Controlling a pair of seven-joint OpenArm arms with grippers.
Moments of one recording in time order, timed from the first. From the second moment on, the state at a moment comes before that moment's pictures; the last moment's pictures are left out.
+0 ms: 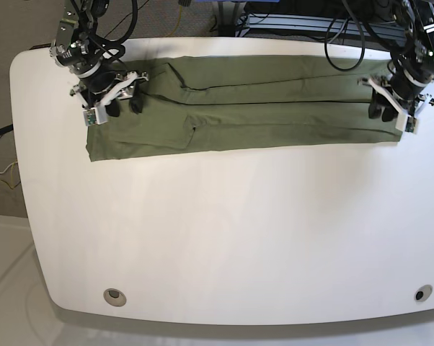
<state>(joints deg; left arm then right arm) 24.7 -16.8 -31.4 108.1 -28.7 -34.2 49.7 -23.7 6.1 20.2 105.7 24.6 28.8 -43.8</state>
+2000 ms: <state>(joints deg) 22.6 -14.1 -31.0 91.5 -26.8 -37.0 41.6 -14.2 5.3 19.3 93.8 24.6 30.7 -44.1</state>
